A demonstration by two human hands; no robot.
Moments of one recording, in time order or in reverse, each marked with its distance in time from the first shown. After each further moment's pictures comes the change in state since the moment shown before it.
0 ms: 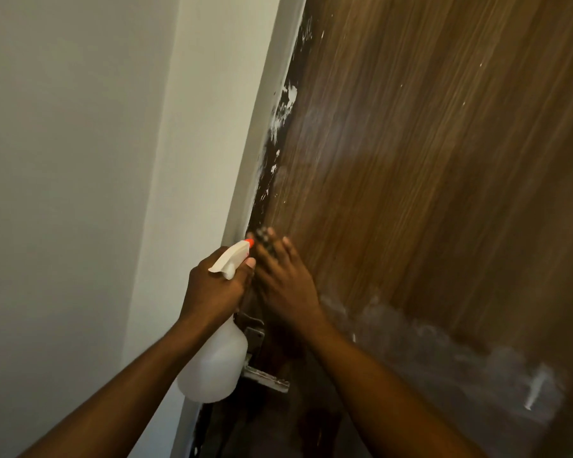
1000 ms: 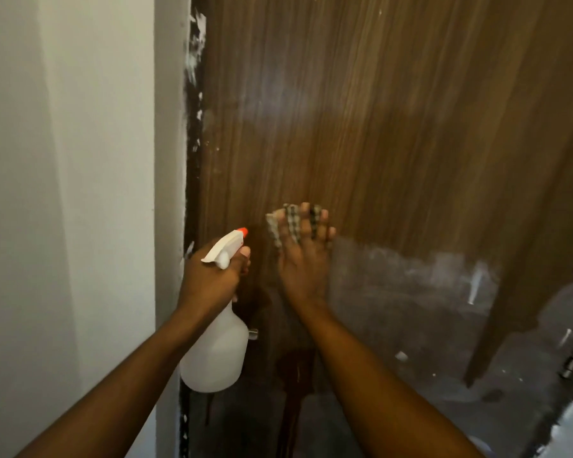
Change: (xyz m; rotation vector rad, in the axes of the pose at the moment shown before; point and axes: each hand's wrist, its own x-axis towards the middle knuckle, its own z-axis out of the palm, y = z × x) left_hand -0.053 -0.015 0.056 -0.128 -0.196 -0.107; right_hand -0.104 0.016 -0.012 -0.014 0.129 0.654
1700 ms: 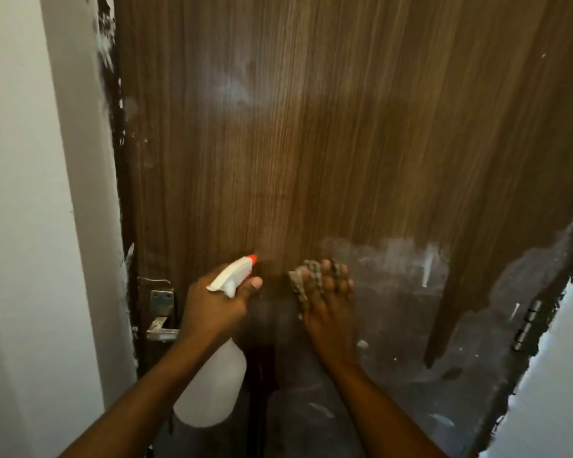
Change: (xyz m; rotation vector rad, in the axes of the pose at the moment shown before) left_hand -0.038 -0.012 0.083 0.123 -0.128 0.025; right_hand -0.133 0.132 -0.012 -0.074 -0.088 0.024
